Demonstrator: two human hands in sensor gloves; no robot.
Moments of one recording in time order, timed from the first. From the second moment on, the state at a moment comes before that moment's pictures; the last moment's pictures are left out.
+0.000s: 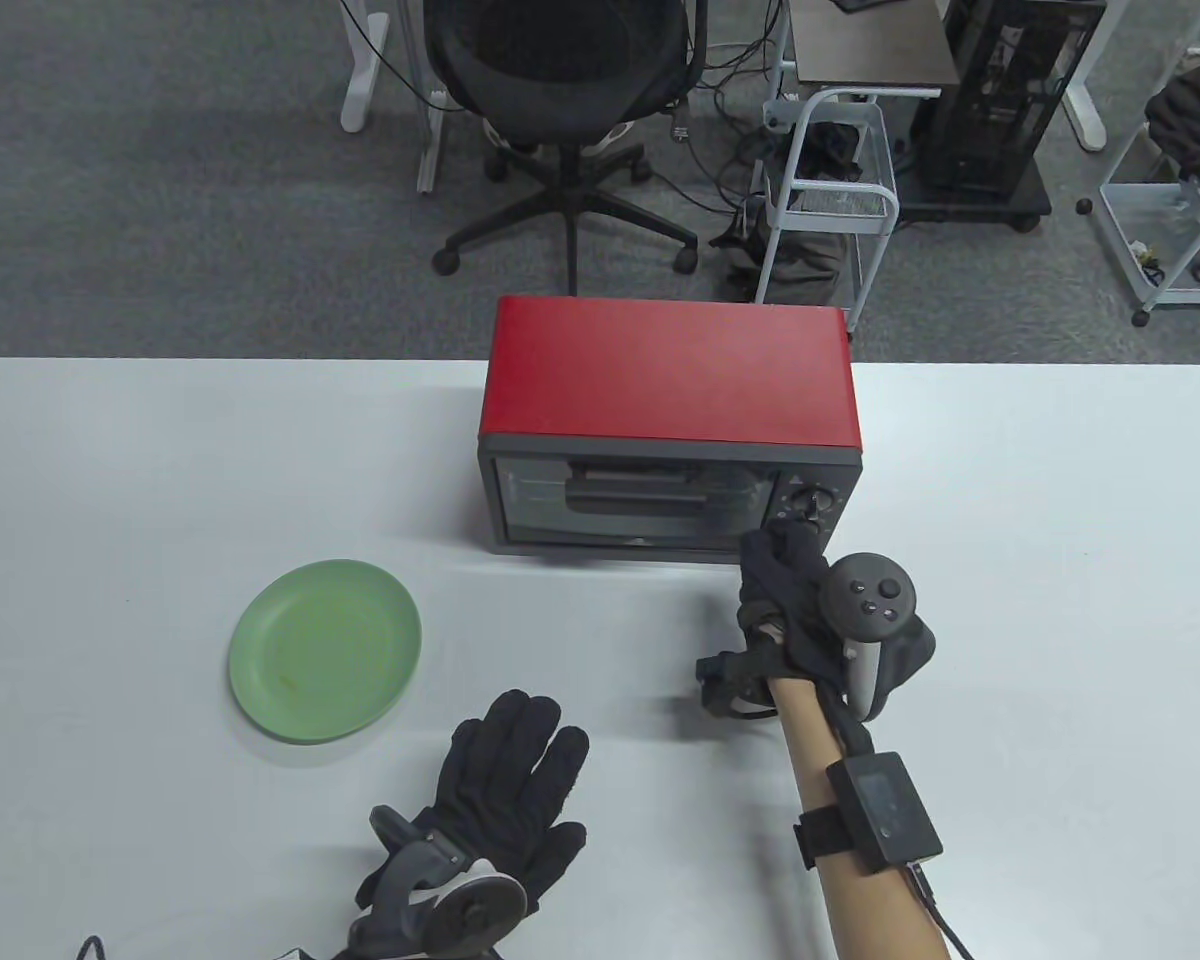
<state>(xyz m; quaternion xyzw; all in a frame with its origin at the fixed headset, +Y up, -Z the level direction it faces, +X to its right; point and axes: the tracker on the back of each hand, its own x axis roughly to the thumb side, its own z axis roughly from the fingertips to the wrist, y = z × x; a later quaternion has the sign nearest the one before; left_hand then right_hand) -0.136 -0.709 -0.126 0.13 -0.30 0.12 0.94 0.173 -0.709 -0.300 -0.20 -0.17 0.88 0.41</state>
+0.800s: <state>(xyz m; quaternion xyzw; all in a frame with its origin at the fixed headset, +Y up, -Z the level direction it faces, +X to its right) -0.137 -0.710 -0.128 0.12 -0.30 0.13 0.94 0.185 -0.706 -0.318 -0.16 -0.30 0.92 0.20</state>
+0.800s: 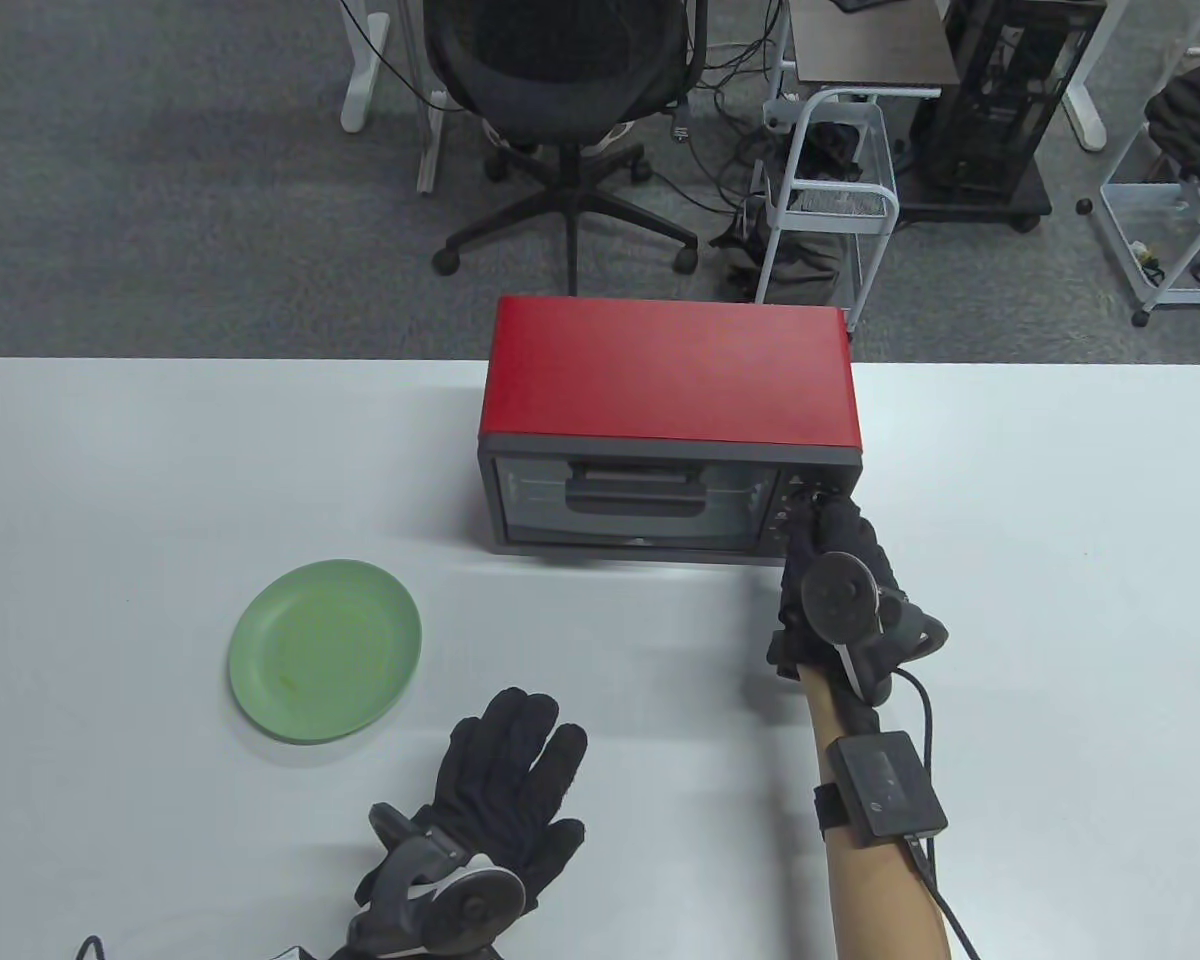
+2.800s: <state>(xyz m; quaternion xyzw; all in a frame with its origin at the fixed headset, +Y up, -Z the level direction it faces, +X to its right) -0.137 -0.710 -0.128 0.12 -0.30 0.13 0.94 0.178 -0.703 -0.322 -0.08 -0.34 0.94 0.05</state>
